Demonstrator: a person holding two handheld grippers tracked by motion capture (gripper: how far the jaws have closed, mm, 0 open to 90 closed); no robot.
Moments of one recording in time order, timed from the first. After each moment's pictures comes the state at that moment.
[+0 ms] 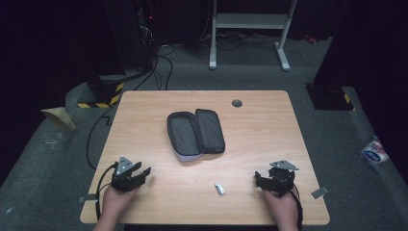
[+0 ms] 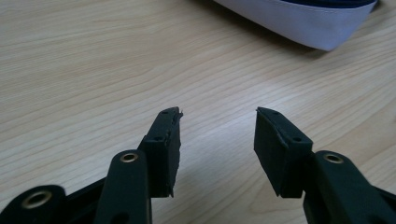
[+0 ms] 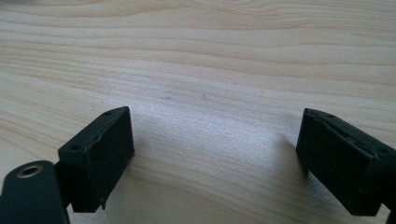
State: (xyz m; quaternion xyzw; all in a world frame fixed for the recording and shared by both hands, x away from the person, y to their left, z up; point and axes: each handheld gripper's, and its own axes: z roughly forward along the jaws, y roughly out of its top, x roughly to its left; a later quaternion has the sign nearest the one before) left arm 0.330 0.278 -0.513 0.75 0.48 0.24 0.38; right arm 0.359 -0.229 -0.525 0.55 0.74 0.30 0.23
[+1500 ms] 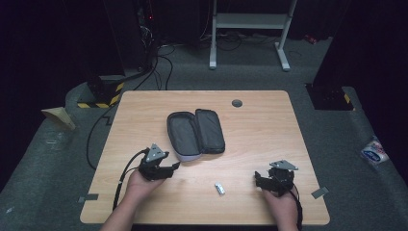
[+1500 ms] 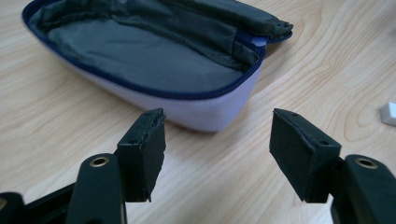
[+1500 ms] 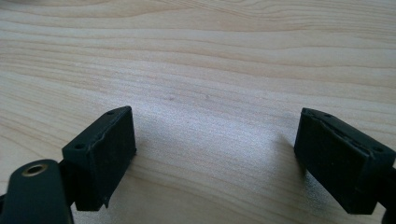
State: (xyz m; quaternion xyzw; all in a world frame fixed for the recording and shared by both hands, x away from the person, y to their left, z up) left arm 0.370 0.195 -0.482 0.81 0.38 0.20 0.40; right arm 0.359 -0.228 -0.524 0.55 0.74 0.30 0.23
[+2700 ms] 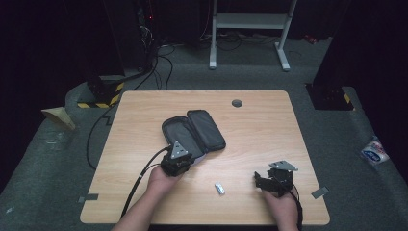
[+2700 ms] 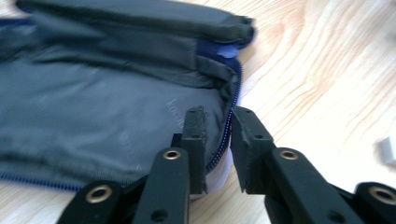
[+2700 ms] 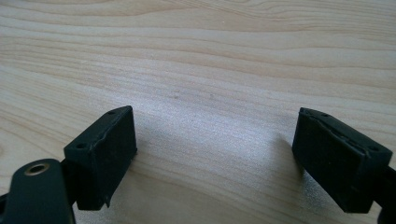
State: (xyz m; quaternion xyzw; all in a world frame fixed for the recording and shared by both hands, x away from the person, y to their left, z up) left arm 0.389 0.137 -0.499 0.82 0.36 0.18 0.40; right arm 0.357 -0.227 -0.524 0.54 0.75 0.30 0.23
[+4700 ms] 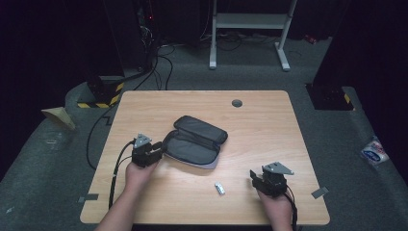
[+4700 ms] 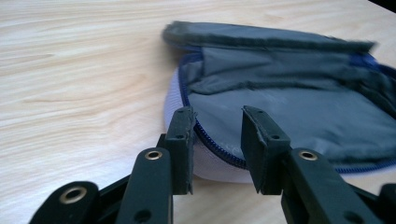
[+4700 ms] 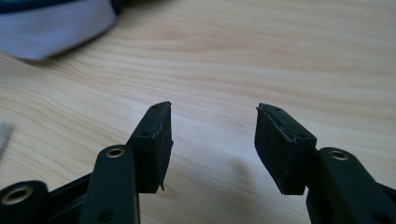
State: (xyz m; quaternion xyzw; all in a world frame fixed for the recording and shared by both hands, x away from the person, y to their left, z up) left arm 0.405 0.236 -0.500 0.73 0.48 0.20 0.44; right arm 0.342 -0.202 -0.509 0.51 0.75 0.35 0.23
